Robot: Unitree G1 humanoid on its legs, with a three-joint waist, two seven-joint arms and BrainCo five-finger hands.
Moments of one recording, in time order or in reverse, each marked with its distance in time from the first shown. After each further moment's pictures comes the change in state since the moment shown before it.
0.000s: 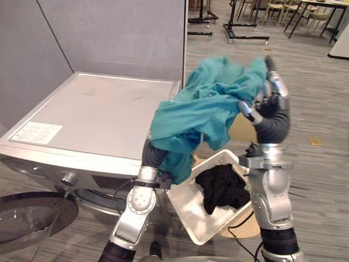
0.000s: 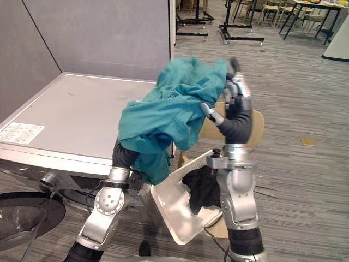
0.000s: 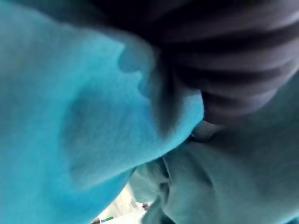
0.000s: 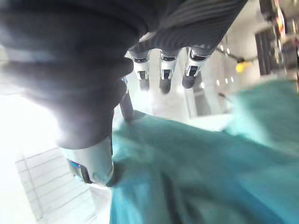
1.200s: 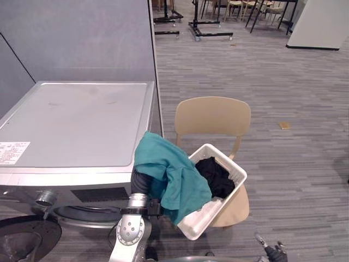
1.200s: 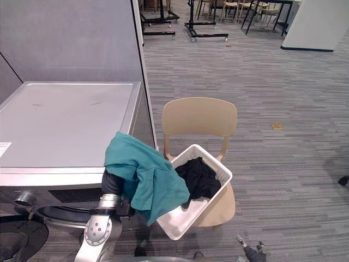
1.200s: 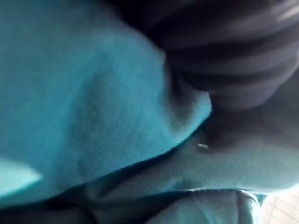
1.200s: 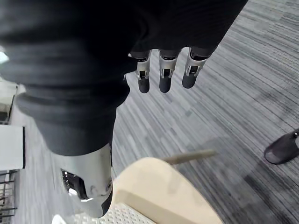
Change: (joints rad) left arm 0.286 -0.065 -0.004 -0.037 -0.167 -0.005 -0.092; right arm 0.396 0.139 -0.364 1.098 0.073 0.168 -0.077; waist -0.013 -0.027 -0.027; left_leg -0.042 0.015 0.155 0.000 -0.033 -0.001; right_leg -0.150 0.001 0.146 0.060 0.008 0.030
